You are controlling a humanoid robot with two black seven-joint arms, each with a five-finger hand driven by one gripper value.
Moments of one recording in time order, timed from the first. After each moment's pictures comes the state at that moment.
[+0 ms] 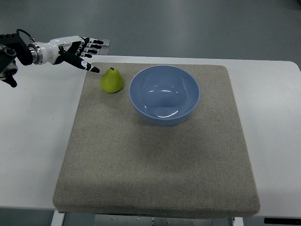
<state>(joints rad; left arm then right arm) -1.08 0.44 -0.57 -0.51 1.05 -0.61 -0.17 -0.01 0.00 0.10 0.12 -0.01 0.07 0.10</state>
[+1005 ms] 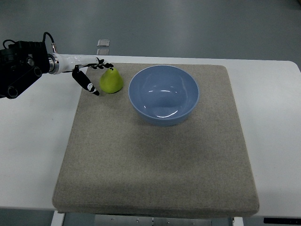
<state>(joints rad) -1.12 0.42 -0.28 -0.57 1.33 -0.43 -0.30 -0.01 0.00 0.10 0.12 -0.01 0.07 0.10</state>
